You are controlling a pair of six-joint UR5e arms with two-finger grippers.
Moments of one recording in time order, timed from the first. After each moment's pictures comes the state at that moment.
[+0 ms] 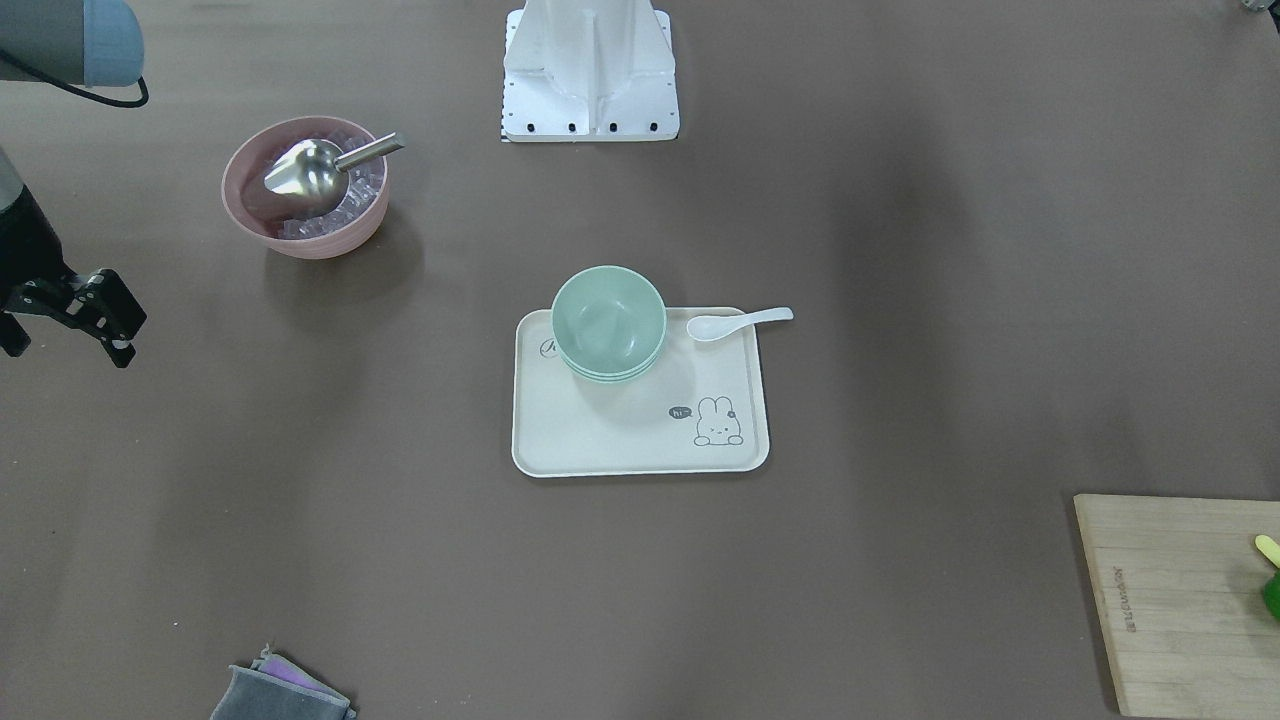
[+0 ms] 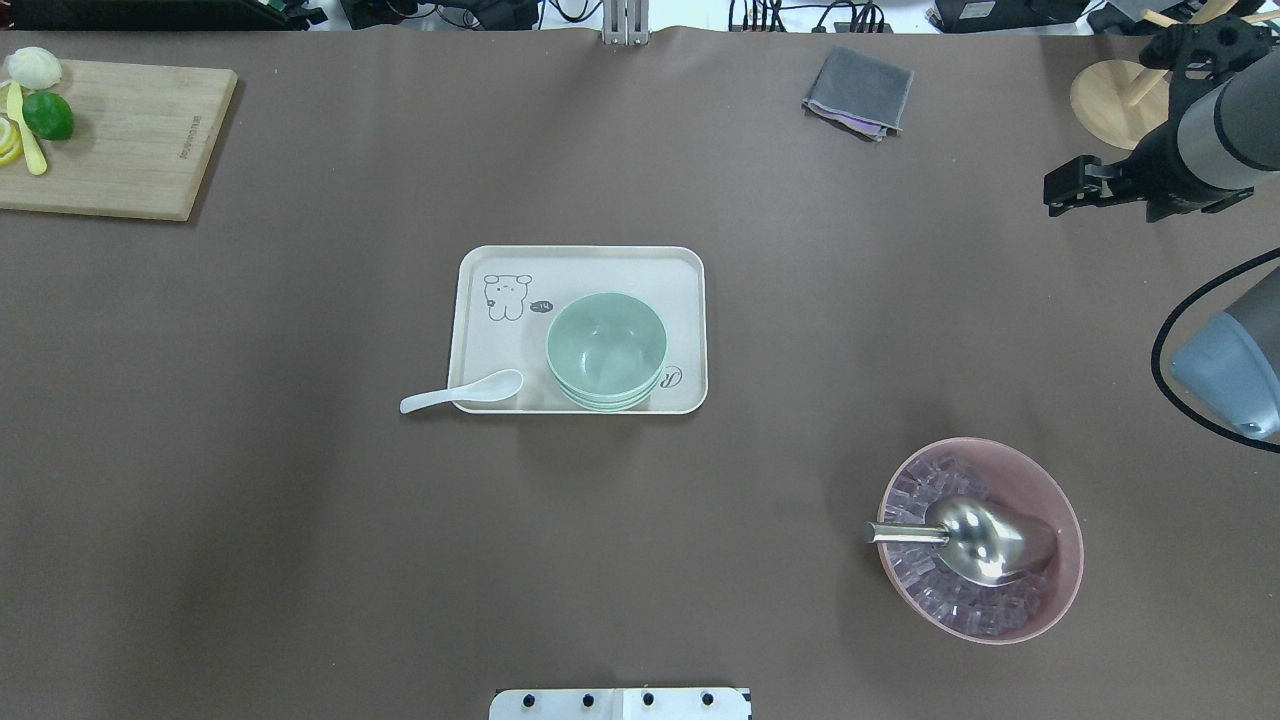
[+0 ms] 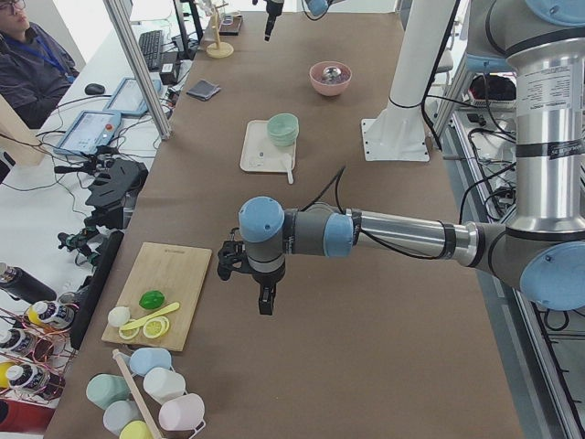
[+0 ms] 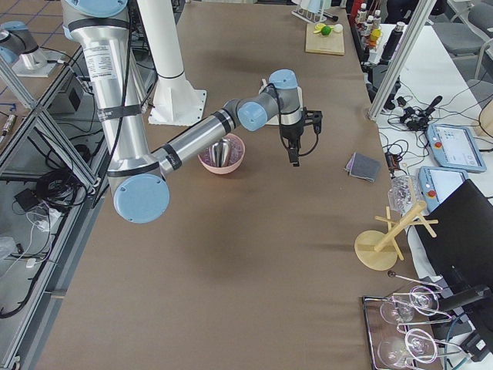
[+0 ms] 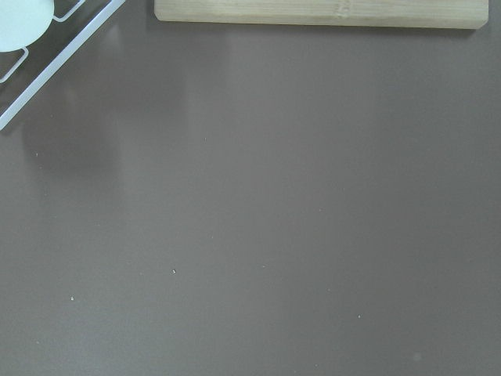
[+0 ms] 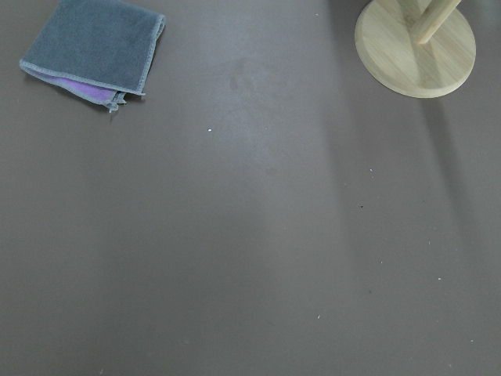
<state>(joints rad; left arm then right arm) -1.56 -1.45 -1.80 -1.49 -2.36 0.01 1.03 -1.38 1.96 -1.54 1.94 0.88</state>
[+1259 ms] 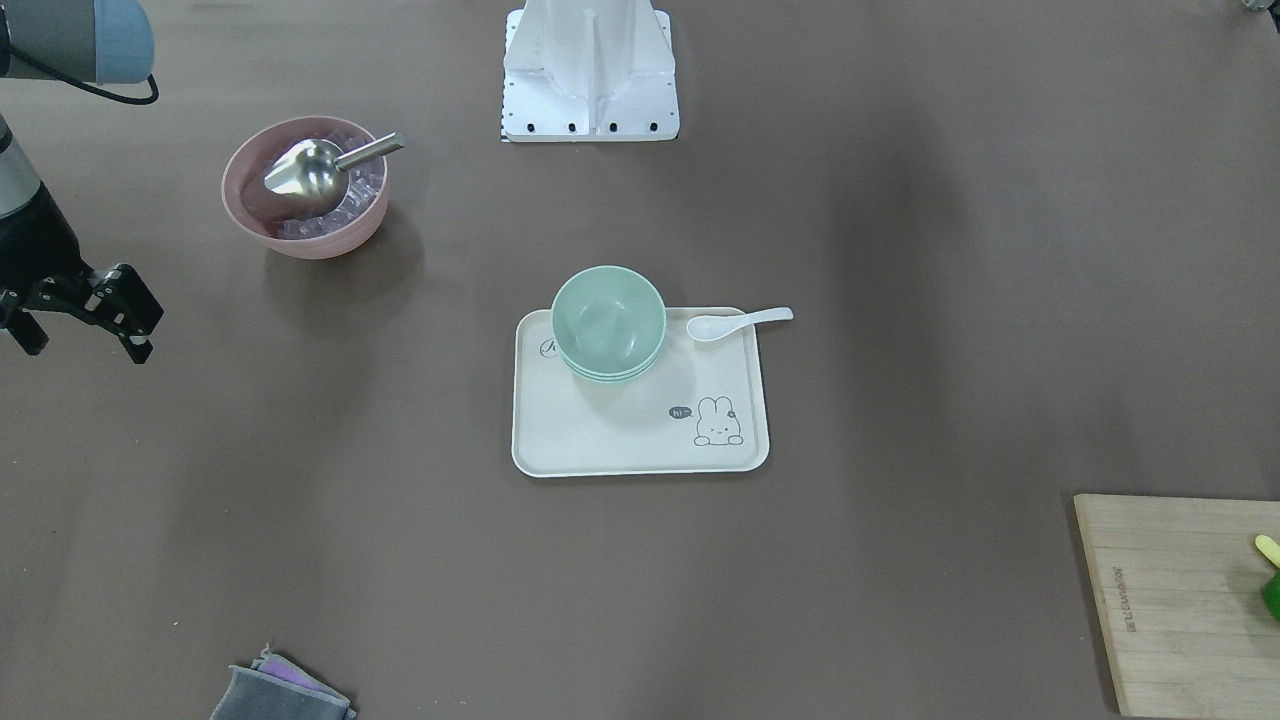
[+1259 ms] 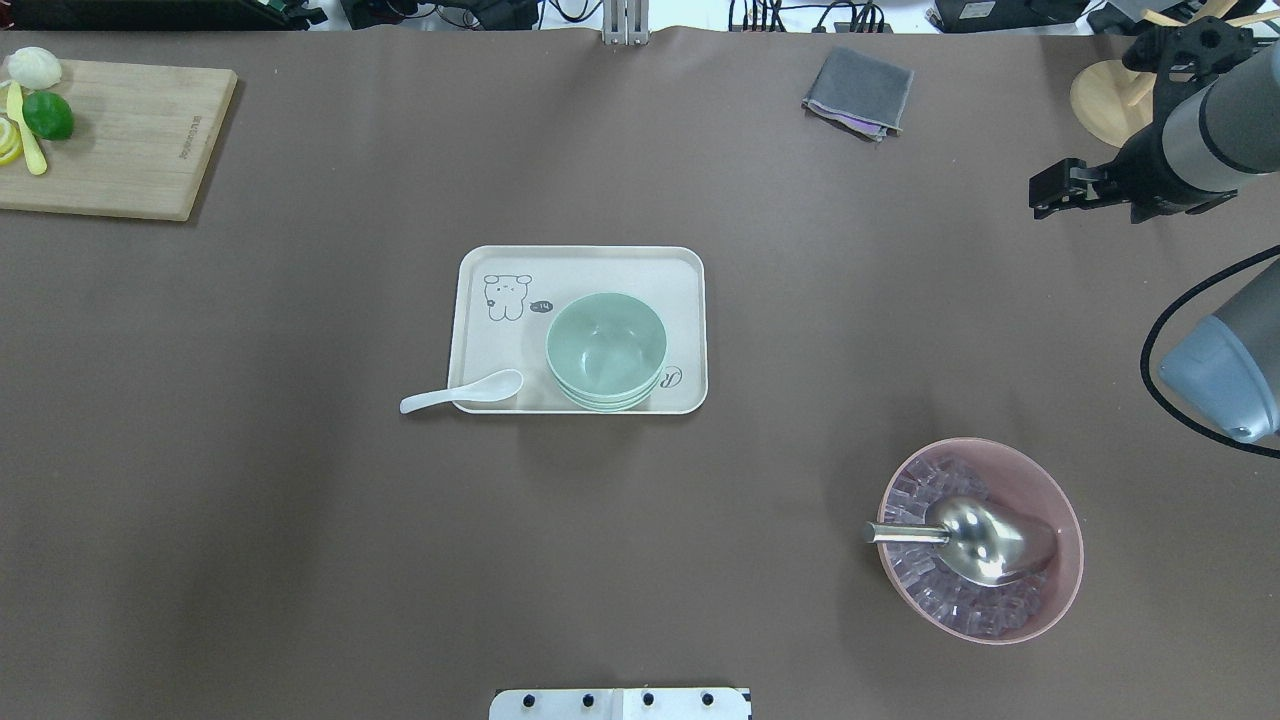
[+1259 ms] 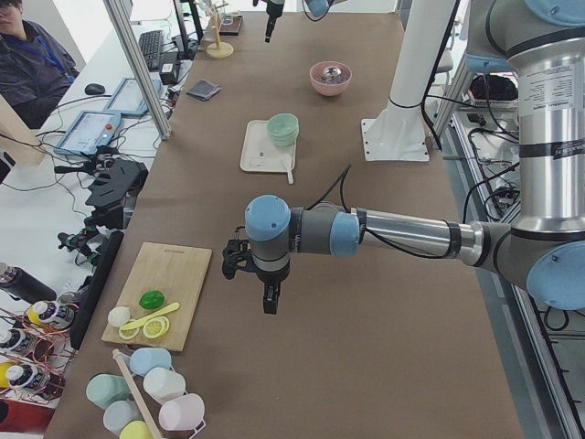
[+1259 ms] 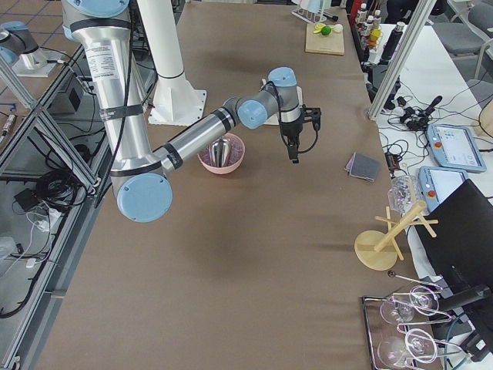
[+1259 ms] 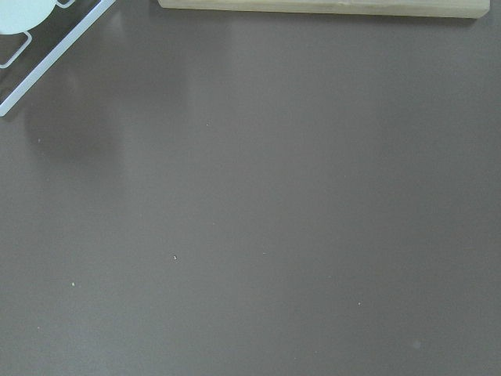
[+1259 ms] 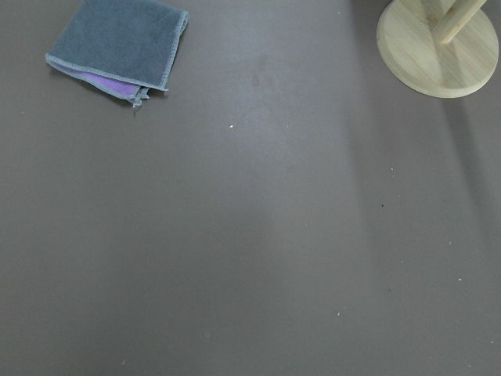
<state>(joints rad) -1.56 -1.43 -1.83 -1.49 -2.36 0.01 1.02 -1.37 1.97 -1.53 1.94 0.88</state>
